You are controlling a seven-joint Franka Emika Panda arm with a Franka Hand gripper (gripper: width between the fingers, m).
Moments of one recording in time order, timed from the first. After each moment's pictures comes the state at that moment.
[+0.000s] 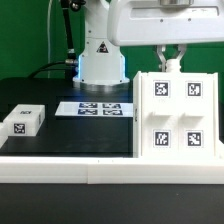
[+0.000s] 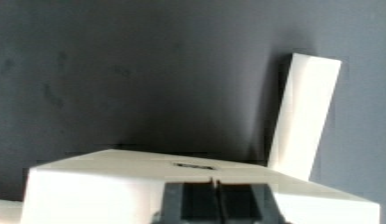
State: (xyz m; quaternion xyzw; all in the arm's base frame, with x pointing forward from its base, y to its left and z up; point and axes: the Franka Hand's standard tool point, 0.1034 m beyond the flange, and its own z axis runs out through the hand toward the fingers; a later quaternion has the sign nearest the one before) arm 0.539 0.078 0.133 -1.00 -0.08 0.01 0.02
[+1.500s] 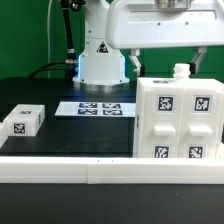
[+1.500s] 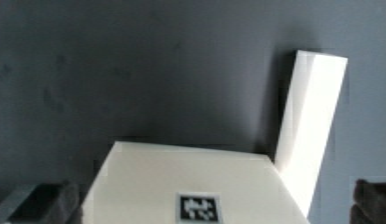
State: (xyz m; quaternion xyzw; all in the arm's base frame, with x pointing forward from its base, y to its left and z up) arm 0.524 0.075 0.125 -1.00 -0.05 -0.01 0.02
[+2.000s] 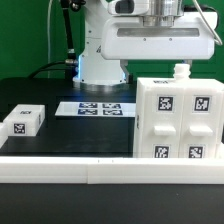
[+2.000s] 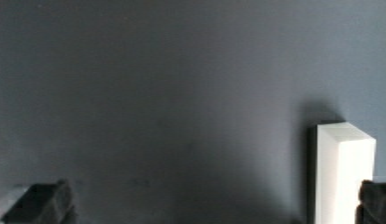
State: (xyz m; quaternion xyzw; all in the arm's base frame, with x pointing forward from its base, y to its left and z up) arm 0.475 0.072 0.102 -1.00 0.04 0.00 0.02
